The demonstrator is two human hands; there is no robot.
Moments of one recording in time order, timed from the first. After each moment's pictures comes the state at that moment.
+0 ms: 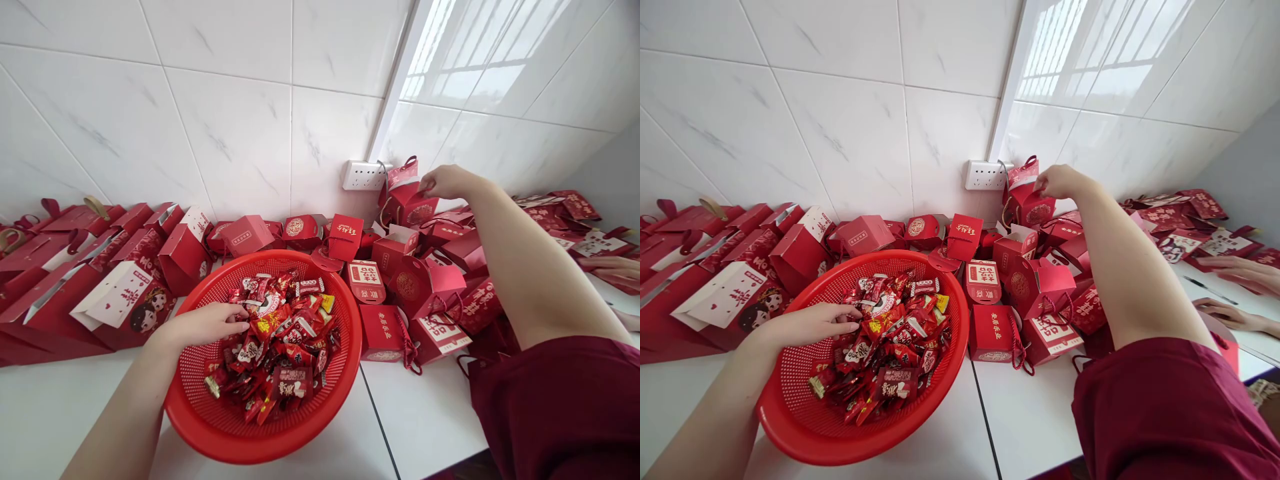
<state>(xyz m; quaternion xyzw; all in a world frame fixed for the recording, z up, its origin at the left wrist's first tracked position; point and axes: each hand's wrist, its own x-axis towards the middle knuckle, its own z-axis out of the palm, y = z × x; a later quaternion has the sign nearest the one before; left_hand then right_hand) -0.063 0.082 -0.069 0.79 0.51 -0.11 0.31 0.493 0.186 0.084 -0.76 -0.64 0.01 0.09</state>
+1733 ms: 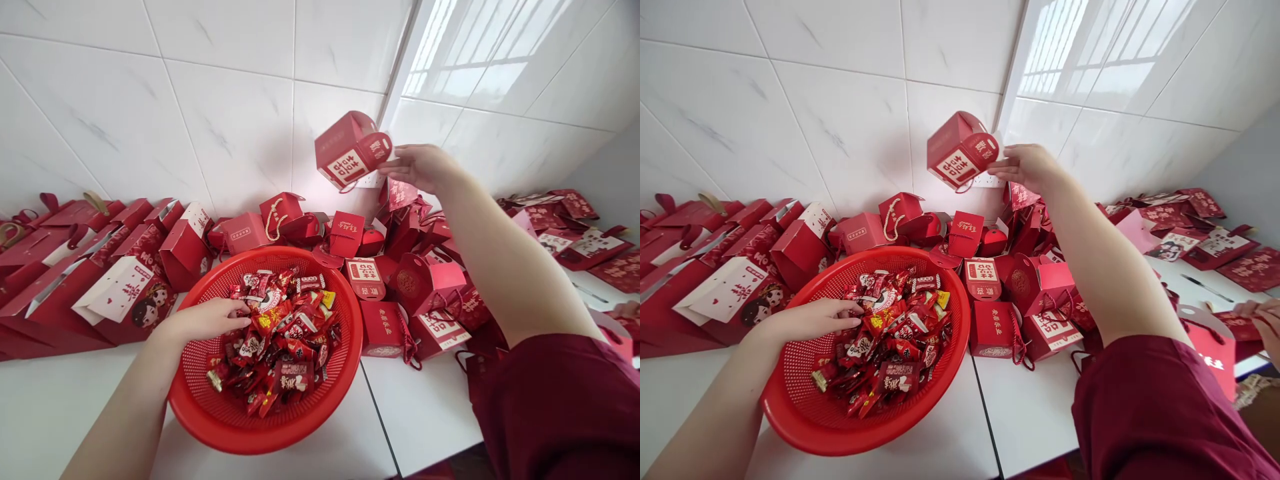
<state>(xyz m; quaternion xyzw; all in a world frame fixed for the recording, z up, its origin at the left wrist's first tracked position) -0.061 0.080 -0.067 0.79 0.51 -0.12 0.31 0.399 0.174 0.095 -0.64 -0.59 0.27 0.42</state>
